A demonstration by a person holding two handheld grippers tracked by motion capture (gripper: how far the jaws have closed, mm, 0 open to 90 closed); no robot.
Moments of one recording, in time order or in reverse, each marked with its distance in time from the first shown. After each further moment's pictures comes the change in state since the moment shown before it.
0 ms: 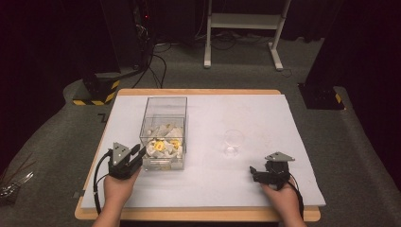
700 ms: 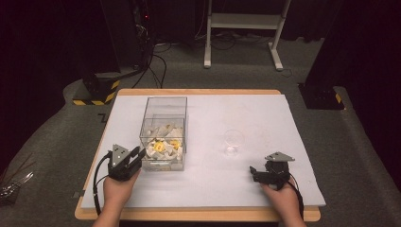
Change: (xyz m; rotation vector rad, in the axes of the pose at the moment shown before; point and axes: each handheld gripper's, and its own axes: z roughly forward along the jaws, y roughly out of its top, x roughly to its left) left arm 0.002 -0.008 0.001 0.014 -0.014 -0.008; right arm 0.000 0.000 0.000 -0.001 0.001 -0.002
